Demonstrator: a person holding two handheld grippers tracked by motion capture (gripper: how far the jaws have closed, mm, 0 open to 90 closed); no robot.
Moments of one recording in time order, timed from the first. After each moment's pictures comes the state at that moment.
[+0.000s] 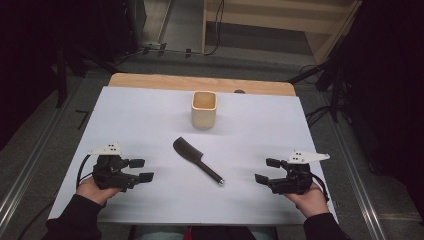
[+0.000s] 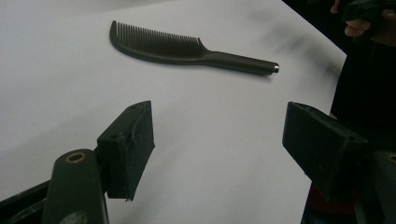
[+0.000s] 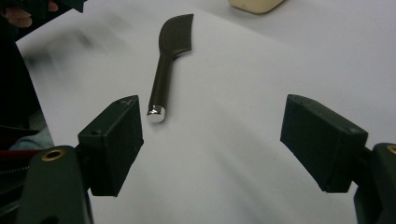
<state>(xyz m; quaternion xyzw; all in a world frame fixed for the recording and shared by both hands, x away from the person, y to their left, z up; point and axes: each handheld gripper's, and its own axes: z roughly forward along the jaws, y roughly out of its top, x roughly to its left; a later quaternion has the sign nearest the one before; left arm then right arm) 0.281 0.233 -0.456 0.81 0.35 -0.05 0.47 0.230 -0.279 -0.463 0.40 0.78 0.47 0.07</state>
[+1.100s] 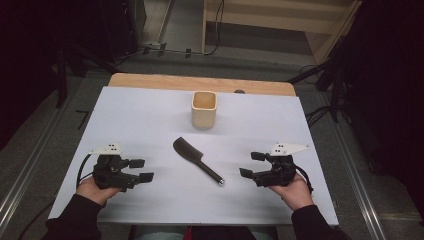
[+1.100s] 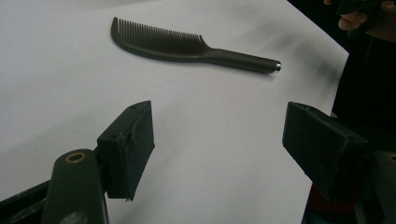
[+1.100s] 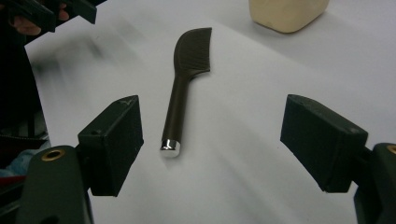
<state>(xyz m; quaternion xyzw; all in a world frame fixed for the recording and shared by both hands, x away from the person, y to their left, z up) 0.281 0.232 -0.457 0.82 0.35 -0.05 0.46 0.252 -0.241 -0.457 0.38 0.79 0.48 0.06</state>
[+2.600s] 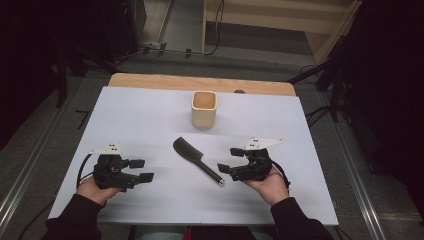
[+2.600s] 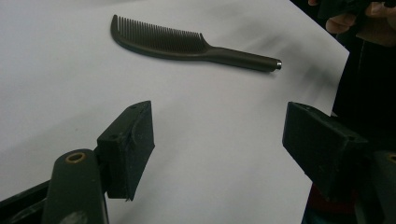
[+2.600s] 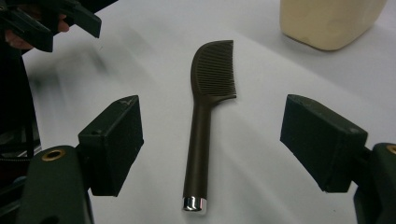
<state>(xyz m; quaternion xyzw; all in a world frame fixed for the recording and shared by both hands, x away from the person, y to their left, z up) 0.282 0.232 -0.457 0.82 0.35 -0.05 0.46 0.272 -0.184 -0.459 0.37 0.80 0.47 0.05</state>
